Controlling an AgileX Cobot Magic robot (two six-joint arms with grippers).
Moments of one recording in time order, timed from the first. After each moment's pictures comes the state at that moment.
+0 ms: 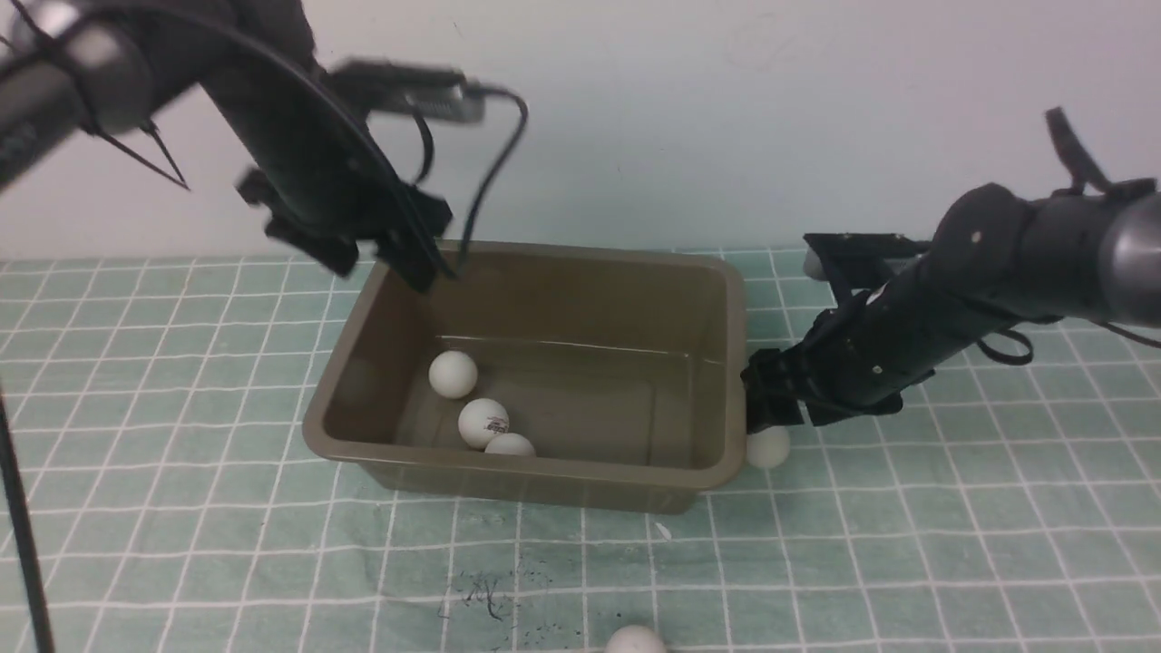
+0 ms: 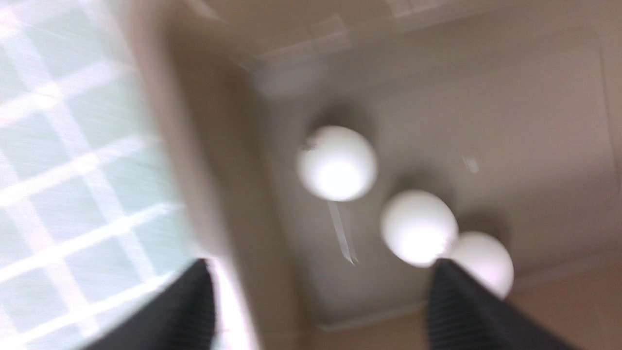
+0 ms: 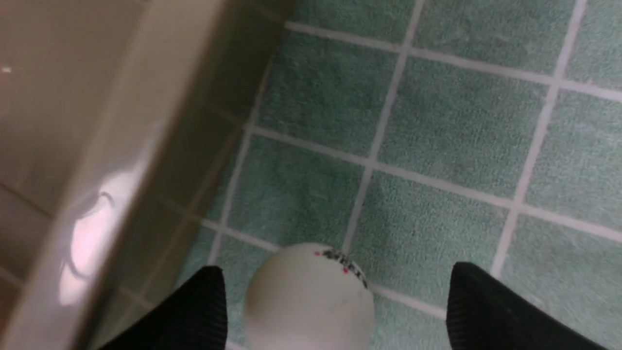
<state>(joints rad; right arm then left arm) 0.26 1.99 -1.28 0.51 0.70 -0.30 -0.20 1.98 -1.90 -0.12 1.22 0.13</state>
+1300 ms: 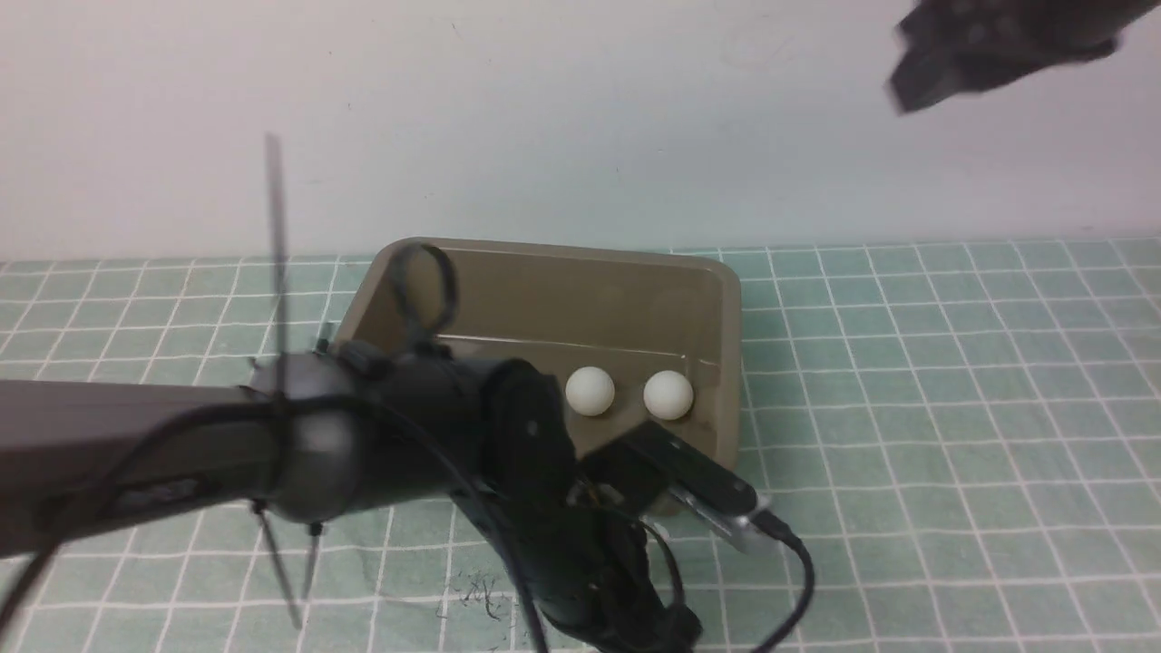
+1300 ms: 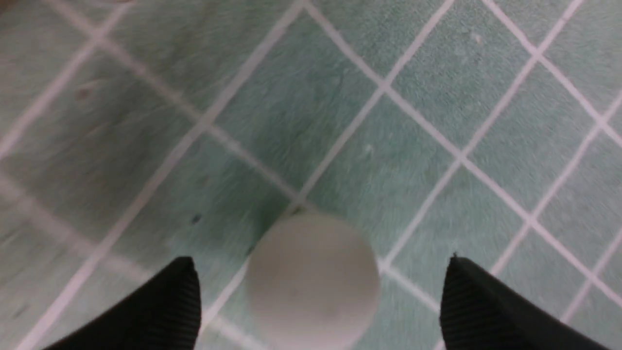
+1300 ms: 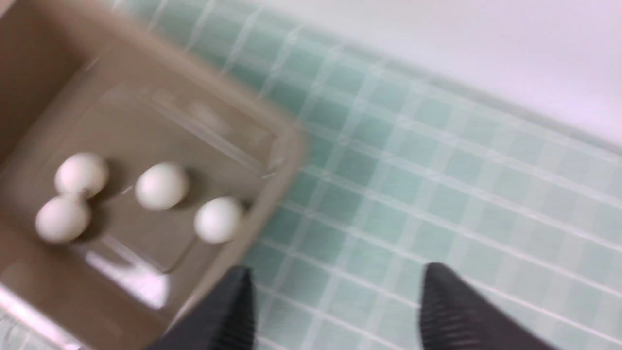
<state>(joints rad) 0.21 1.60 -1.84 0.12 1.26 -0.10 -0.74 1.85 -1.08 -0.48 0.65 0.42</state>
